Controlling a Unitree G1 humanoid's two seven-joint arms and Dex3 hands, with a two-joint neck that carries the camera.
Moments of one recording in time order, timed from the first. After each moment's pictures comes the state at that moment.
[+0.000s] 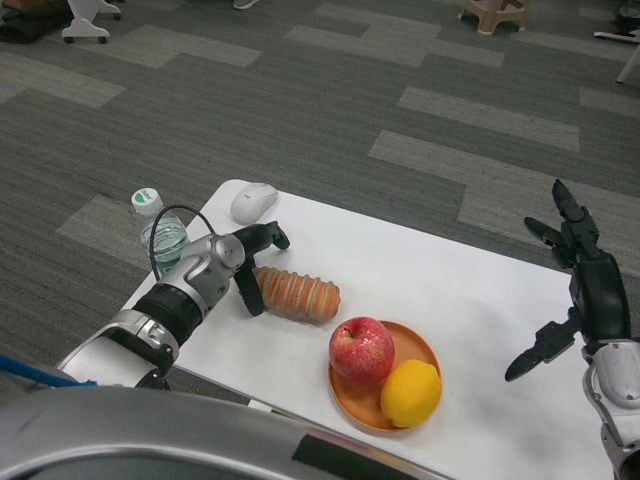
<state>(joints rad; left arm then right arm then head) -0.33 0.23 -0.01 0.53 0.68 0.33 -0.33 -0.45 -0.49 0.49 0.92 0.27 -0.94 -0.13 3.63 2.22</state>
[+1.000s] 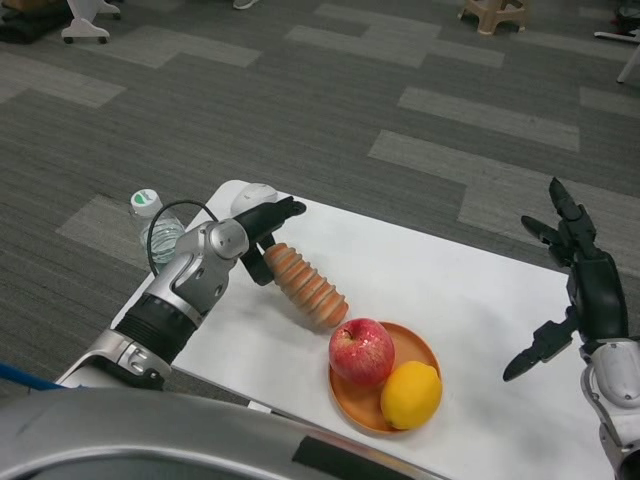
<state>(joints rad) -0.22 0.21 0.00 0.12 0.64 0.42 -0.41 -0.45 -0.49 0.50 0.90 0.27 -0.94 -0.13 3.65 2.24</state>
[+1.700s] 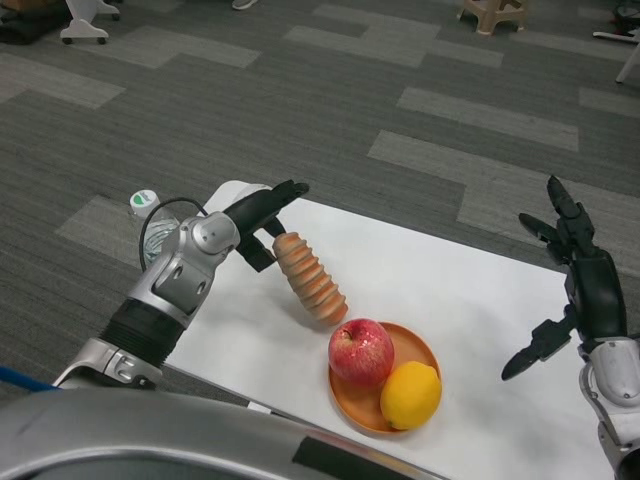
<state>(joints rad) -0.19 0.22 0.07 0.03 0.48 0.34 -0.41 -0.45 -0.49 0.50 0.88 0.27 -0.94 -0.13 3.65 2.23</state>
